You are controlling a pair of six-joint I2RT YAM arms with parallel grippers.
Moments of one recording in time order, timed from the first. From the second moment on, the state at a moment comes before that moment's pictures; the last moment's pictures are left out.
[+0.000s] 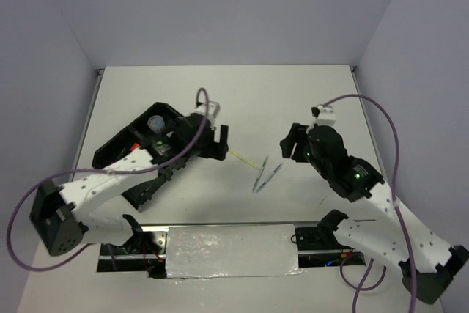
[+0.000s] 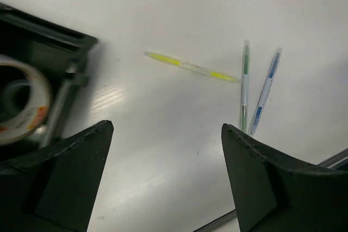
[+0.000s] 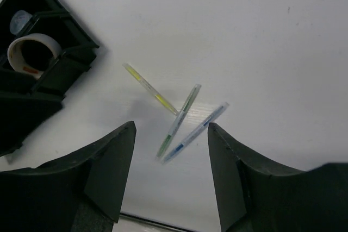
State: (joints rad) left arm -0.78 1.22 1.02 -0.45 -0.22 -0.44; right arm 0.66 0.81 0.88 -0.62 0.34 0.56
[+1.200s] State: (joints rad) left arm -0.97 2.08 1.59 -0.81 -0.60 -1.35; right arm 0.65 0.62 0.79 -0.76 0.22 0.53
